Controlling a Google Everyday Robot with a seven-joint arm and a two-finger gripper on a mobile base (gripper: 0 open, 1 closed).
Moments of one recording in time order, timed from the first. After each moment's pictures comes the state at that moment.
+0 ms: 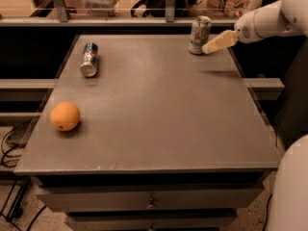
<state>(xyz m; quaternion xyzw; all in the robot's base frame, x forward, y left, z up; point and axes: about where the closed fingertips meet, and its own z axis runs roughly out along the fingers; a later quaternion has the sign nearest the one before) 0.793 -0.222 0.911 -0.35 0.81 0.10 0.46</state>
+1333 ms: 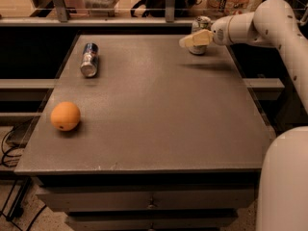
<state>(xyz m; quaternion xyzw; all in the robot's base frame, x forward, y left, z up) 0.834 -0.155 0.898 -0.31 0.78 0.19 0.51</state>
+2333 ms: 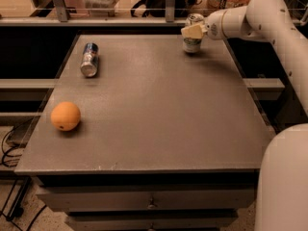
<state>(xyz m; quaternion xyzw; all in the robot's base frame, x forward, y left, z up) 0.838 -0.131 0.918 -0.33 0.76 0.17 0.53</state>
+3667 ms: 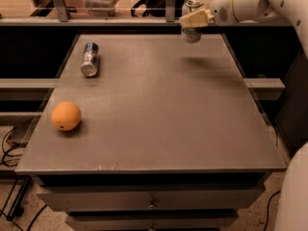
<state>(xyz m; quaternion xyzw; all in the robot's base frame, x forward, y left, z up) 0.780 -0.119 0.986 -0.41 0.72 0.17 0.54</state>
